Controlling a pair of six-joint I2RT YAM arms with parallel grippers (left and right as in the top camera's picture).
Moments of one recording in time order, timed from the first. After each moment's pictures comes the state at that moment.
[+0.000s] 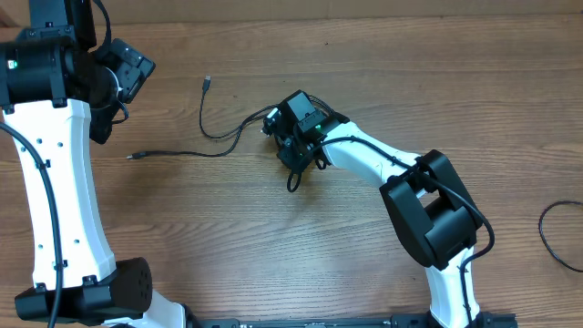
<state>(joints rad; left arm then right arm) 0.11 1.74 2.16 -1.55 -0.04 -0.89 0.62 2.15 1.49 -0.51 -0.10 -0.25</state>
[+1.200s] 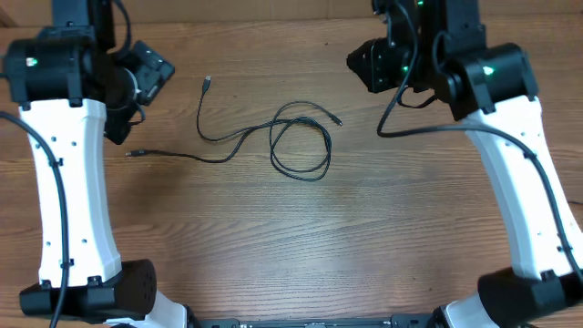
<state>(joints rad) 0.04 1.74 2.15 -1.56 0.00 -0.89 0.29 1.71 1.94 -1.04 -0.33 0.10</state>
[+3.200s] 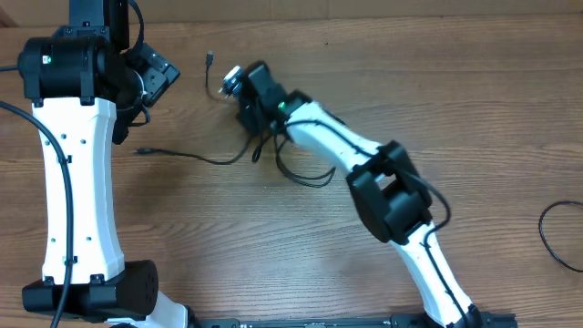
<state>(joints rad) 0.01 1.74 2.13 -1.54 -0.08 -0.87 0.64 2.42 2.04 -0.51 0.01 -0.17</state>
